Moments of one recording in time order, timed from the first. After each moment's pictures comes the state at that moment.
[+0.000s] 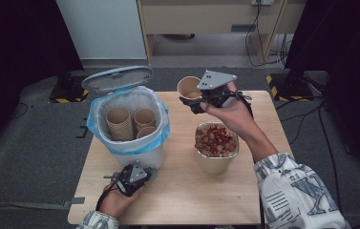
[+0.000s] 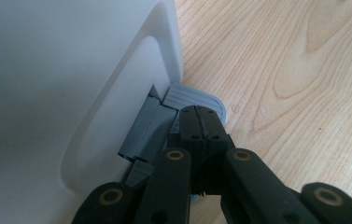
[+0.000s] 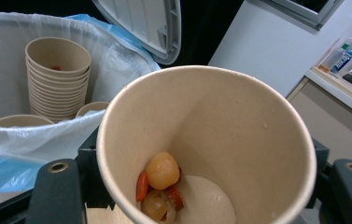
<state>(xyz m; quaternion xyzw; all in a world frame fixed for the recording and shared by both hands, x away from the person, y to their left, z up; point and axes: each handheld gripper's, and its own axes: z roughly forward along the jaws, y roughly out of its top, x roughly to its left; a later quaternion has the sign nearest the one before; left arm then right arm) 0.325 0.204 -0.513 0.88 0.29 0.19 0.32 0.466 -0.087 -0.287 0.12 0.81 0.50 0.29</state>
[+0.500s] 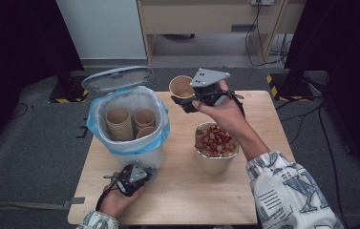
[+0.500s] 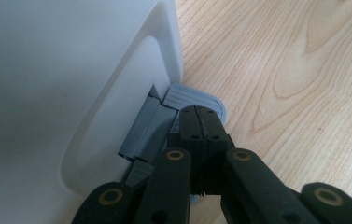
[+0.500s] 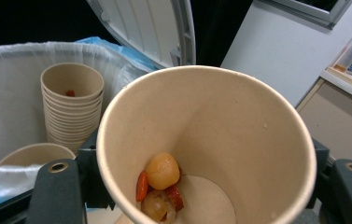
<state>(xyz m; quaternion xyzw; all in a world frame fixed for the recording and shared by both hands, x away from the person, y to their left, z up) 0.325 0.205 -0.513 0.88 0.29 0.20 0.32 0.467 -0.068 -0.285 0.14 0.80 0.53 0.26</state>
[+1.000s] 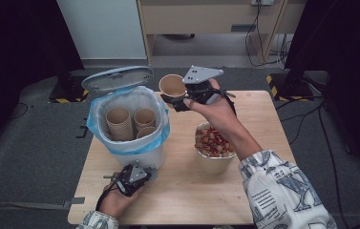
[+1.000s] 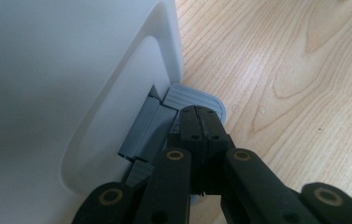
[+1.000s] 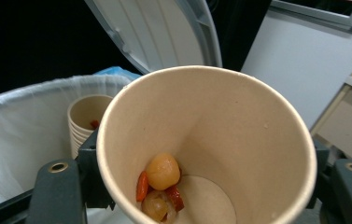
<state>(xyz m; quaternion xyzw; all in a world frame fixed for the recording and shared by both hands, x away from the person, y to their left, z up) 0.325 0.205 -0.513 0.88 0.29 0.20 0.32 0.464 -0.046 -0.277 0.14 0.79 0.56 0.22</state>
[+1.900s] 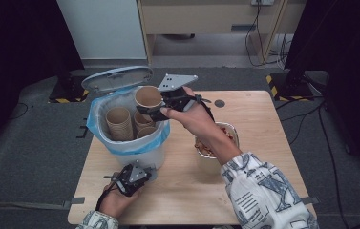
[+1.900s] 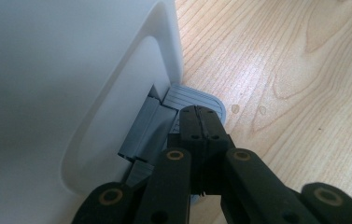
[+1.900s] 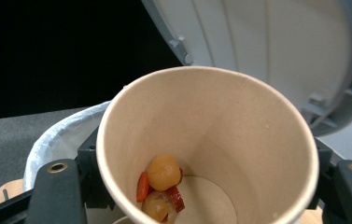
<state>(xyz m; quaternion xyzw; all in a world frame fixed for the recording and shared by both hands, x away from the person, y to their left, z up) 0.326 0.205 -0.513 0.88 0.29 0.20 0.32 0.451 0.011 -0.290 0.12 0.79 0.58 0.14</state>
